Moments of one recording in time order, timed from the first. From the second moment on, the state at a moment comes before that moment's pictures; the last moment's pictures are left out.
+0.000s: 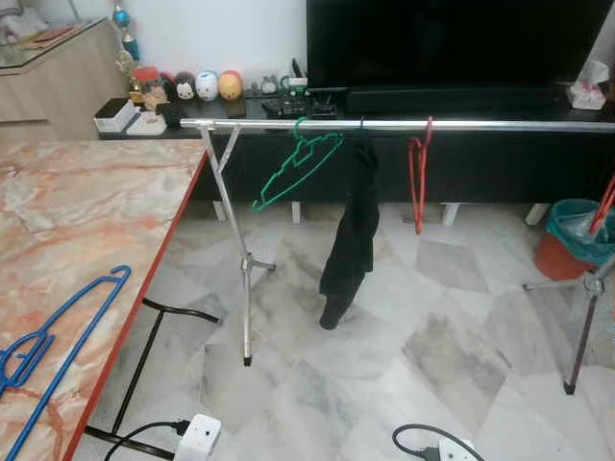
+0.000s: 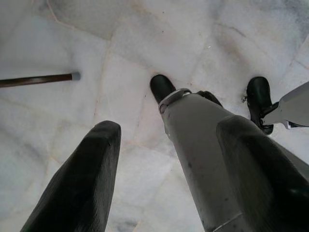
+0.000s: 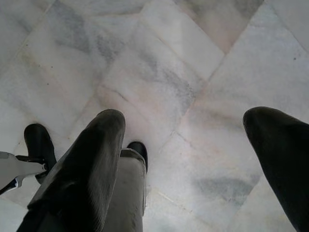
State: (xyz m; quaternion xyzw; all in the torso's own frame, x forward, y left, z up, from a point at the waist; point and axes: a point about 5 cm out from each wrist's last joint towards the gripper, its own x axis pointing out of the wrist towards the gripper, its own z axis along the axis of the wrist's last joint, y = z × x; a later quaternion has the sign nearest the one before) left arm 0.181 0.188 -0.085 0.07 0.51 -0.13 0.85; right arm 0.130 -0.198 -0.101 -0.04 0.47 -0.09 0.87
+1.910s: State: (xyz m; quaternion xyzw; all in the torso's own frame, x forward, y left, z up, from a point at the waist) left arm 0.181 0.192 -0.084 0.08 0.51 -0.12 0.85; right arm 0.130 -0.197 -0.102 -0.04 0.48 -0.10 0.87
